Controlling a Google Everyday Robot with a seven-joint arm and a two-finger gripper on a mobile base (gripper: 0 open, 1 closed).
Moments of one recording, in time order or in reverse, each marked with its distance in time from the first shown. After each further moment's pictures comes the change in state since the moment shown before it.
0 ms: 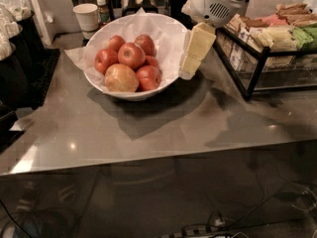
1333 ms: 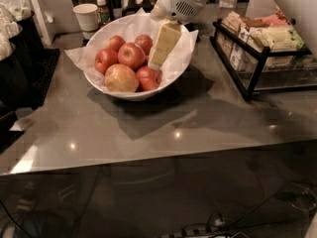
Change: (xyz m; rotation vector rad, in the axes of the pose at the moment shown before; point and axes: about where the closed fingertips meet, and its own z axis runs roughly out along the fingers) arm -0.051 -0.024 0.040 -0.035 -0.080 -0.069
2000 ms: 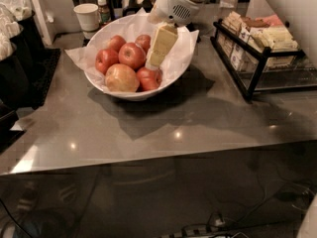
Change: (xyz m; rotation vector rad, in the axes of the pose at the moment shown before) arm -0.002 -0.003 0.012 -0.005 -0.014 -0.007
